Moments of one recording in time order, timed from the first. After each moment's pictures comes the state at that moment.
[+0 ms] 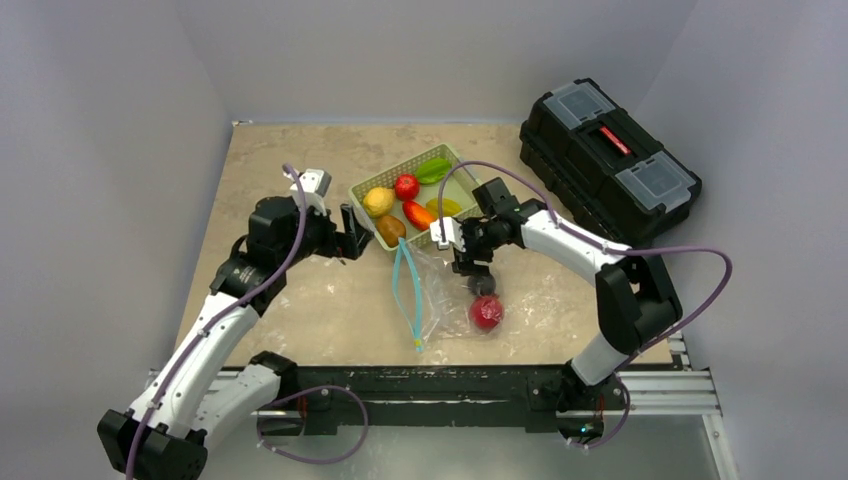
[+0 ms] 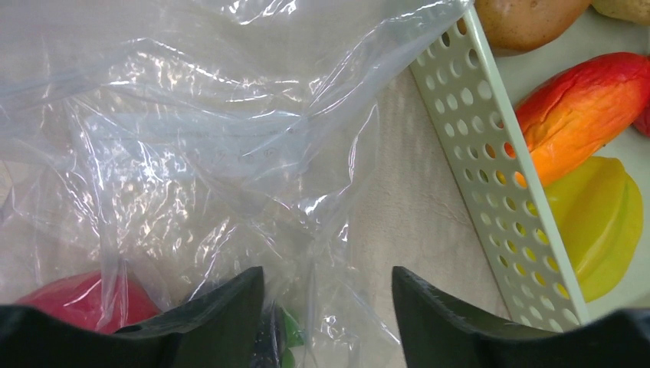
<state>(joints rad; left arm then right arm) -0.35 0.88 0.83 -0.36 0.17 -0.30 0.53 1.63 1.11 -0.60 -0.52 -1.08</state>
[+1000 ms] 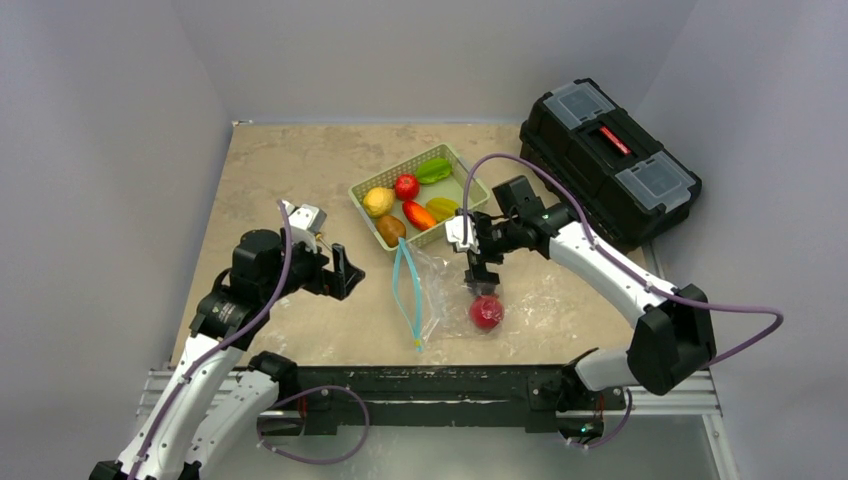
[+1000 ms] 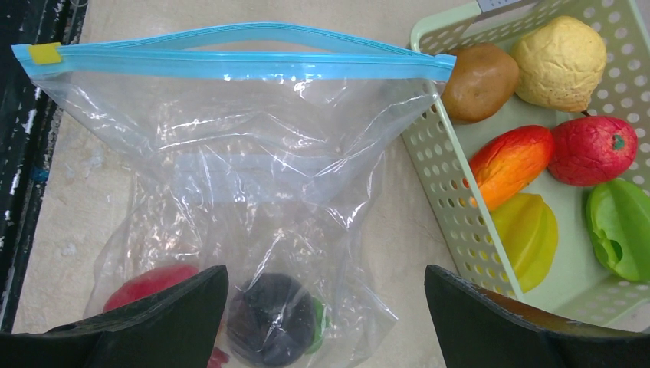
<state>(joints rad) -0.35 0.64 0.76 -0.63 0.28 -0.22 0.52 1.39 1.09 -0.69 -0.64 -1.09</state>
